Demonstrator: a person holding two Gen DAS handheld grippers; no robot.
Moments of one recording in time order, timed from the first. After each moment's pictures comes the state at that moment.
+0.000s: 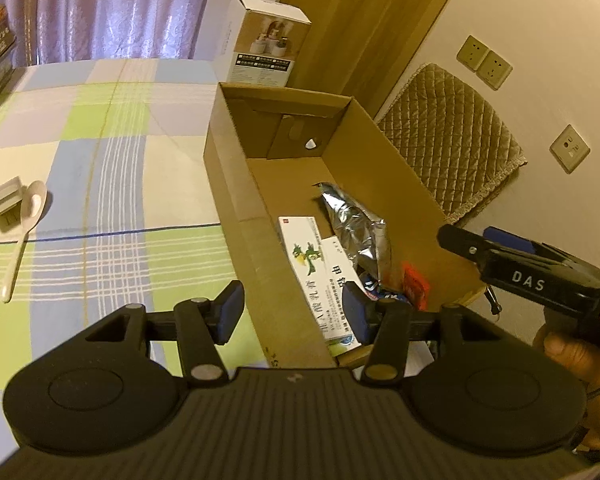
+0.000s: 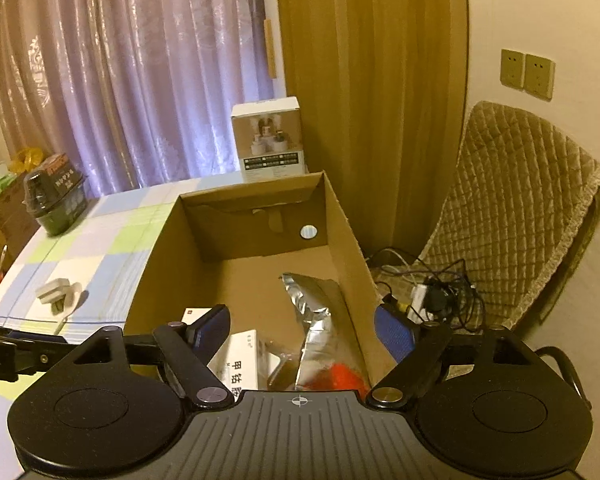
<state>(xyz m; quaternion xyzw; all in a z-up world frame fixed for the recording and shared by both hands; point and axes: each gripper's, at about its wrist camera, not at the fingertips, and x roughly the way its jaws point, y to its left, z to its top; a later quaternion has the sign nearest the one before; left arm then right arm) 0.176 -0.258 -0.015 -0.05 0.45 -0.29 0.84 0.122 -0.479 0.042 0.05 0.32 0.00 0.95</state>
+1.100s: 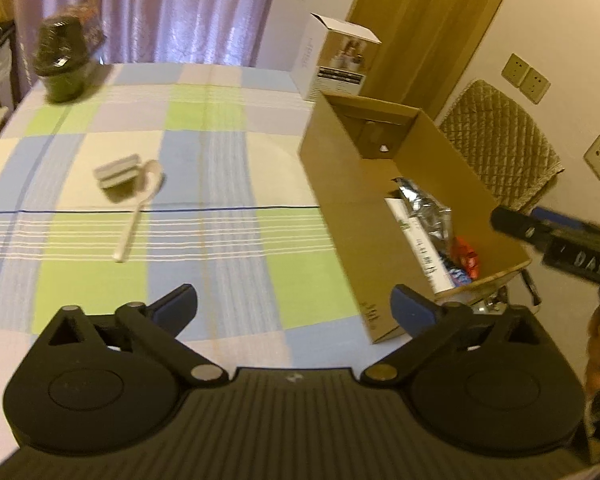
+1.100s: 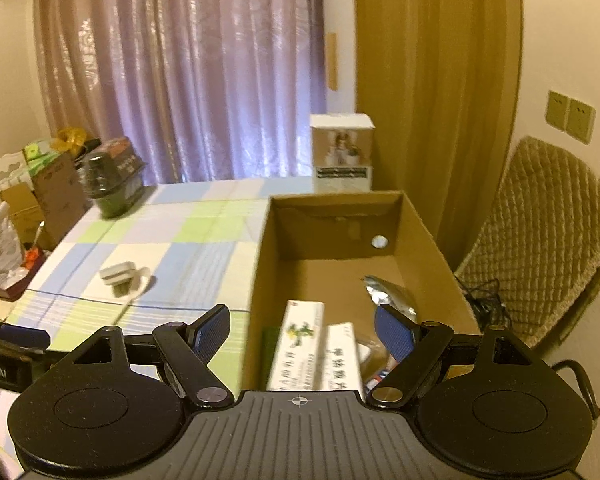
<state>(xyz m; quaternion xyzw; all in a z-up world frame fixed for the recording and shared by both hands) 0.135 -0.151 0.002 -0.03 0.44 -0.21 0.87 0.086 -0.377 0.075 0.01 0.31 0.06 0.95</state>
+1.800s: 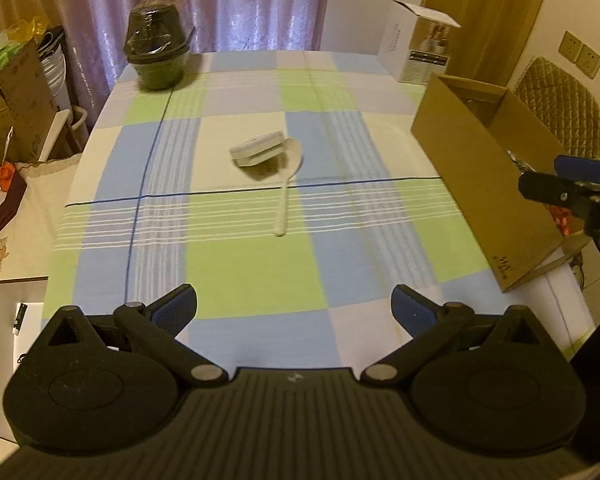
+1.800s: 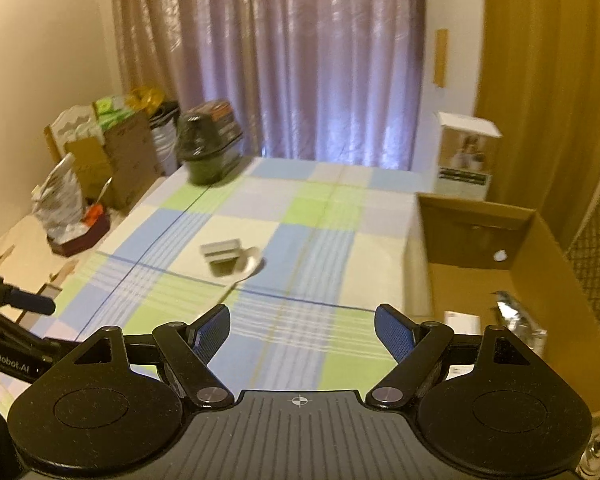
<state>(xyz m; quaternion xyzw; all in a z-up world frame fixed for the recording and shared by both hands) 0.148 -0.026 -0.017 0.03 0.46 -0.15 0.88 0.110 -0.247 0.050 -0.04 0.33 0.16 0.93</state>
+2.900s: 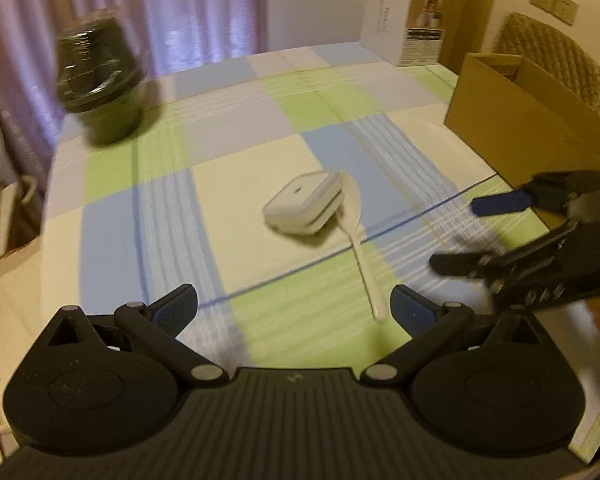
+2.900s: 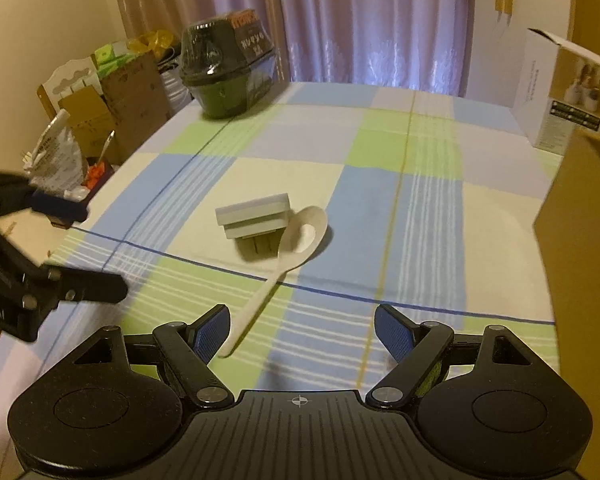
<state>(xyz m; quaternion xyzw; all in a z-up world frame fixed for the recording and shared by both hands) 0.316 0.005 -0.080 0.12 0.43 -0.27 0.85 0.249 -0.152 -0.077 -0.02 0.41 0.19 0.89</state>
